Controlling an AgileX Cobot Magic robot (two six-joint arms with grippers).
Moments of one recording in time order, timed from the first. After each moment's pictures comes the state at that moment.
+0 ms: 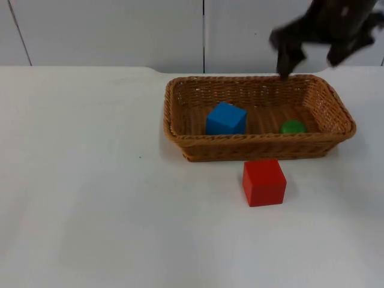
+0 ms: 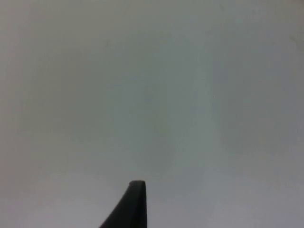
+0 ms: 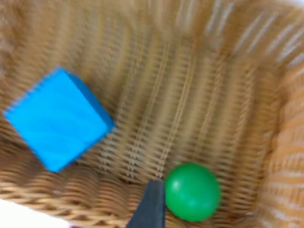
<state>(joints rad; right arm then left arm) 0.40 2.05 -1.73 -0.08 0.87 0.07 -0.14 0.97 -0.68 -0.03 0.82 -0.08</state>
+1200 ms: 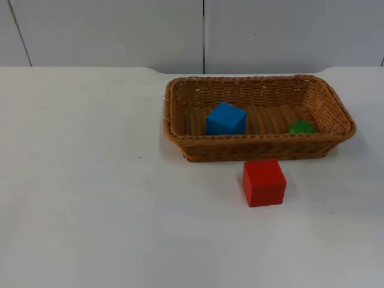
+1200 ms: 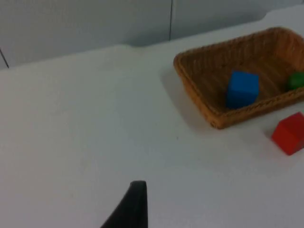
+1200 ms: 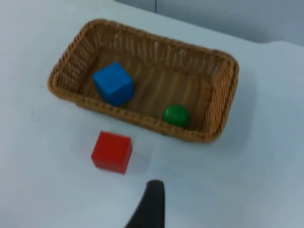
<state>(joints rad) 0.40 0.87 -0.89 -0.06 0.76 0.01 -0.14 0.44 -0.68 -0.28 0.84 0.25</state>
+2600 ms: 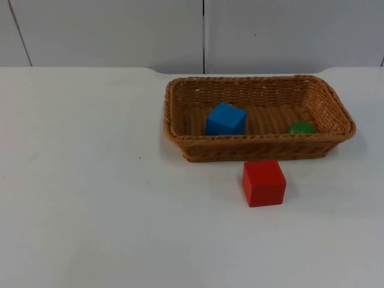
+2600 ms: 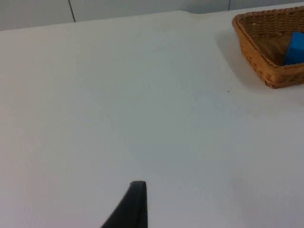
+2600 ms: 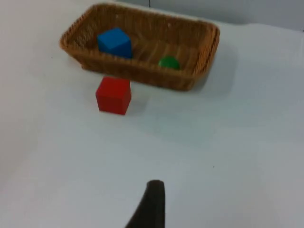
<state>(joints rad) 0.40 0.00 -0.54 -0.06 1.12 0.01 -0.14 0.00 -0.50 -0.03 1.07 0.01</state>
